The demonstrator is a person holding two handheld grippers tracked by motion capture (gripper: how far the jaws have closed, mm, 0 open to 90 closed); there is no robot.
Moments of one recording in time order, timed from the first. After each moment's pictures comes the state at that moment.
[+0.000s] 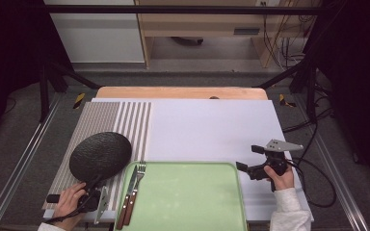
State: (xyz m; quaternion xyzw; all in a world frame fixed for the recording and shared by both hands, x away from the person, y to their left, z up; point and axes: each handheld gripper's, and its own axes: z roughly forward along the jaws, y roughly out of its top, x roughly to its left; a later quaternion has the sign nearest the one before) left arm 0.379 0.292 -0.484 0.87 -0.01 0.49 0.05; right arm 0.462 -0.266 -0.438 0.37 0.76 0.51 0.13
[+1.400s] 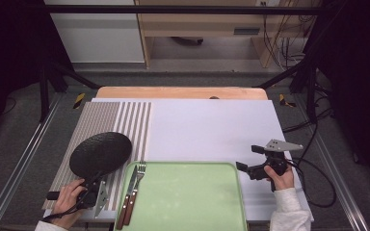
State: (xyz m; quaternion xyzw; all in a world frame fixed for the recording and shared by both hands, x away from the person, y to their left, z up) left arm 0.384 0.290 -0.467 0.87 0.01 0.48 0.08; right arm 0.462 -0.266 -0.439 0.37 0.77 0.51 0.13
